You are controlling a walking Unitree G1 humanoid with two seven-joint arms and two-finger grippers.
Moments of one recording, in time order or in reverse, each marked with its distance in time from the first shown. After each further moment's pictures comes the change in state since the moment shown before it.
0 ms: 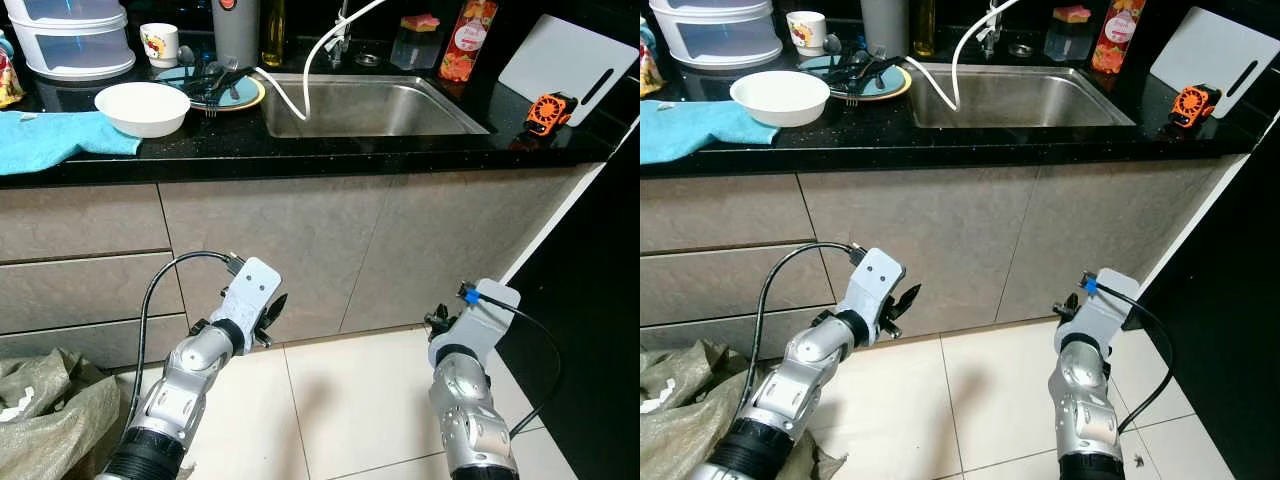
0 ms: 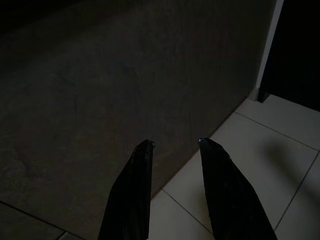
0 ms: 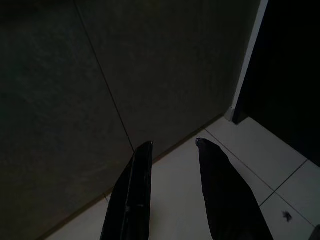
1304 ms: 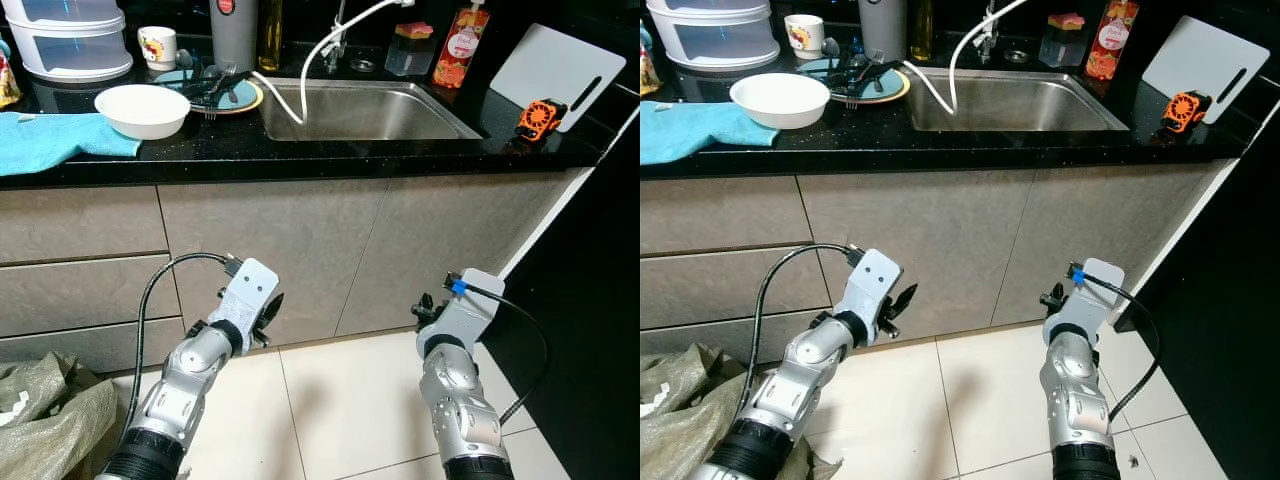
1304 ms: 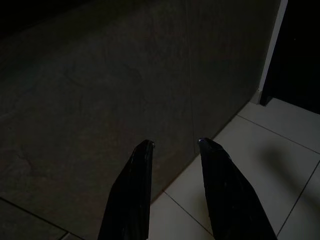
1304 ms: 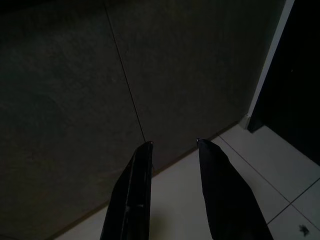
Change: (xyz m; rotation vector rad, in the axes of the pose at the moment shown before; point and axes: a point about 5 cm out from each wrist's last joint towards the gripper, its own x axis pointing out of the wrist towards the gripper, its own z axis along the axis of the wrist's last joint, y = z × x) left arm 0.000 0.001 -0.003 -0.005 0.002 0.023; right arm 0.002 0.016 0.003 0.005 -0.002 0.080
